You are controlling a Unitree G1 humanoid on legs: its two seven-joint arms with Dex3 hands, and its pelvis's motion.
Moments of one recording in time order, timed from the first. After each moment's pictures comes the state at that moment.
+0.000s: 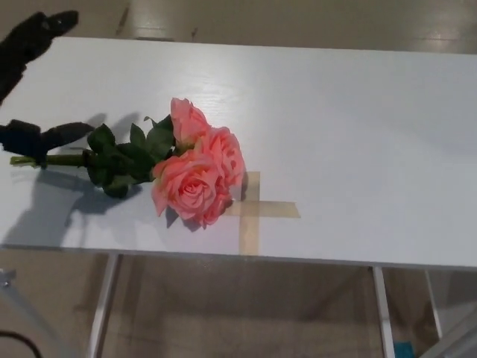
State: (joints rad) left_arm -0.59 0.71 -0.01 0.37 0.14 -0.10 -0.31; right_arm -0.11 -0.24 -0.02 1.32 -0.22 -0.19 -0.15
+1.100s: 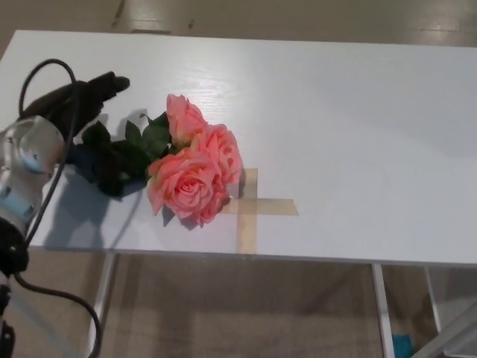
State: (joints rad) left_arm -0.86 0.56 -0.32 0.86 0.43 -0.04 -0.20; right_arm -0.16 -0.24 -0.03 1.32 -0.21 -0.17 -0.13
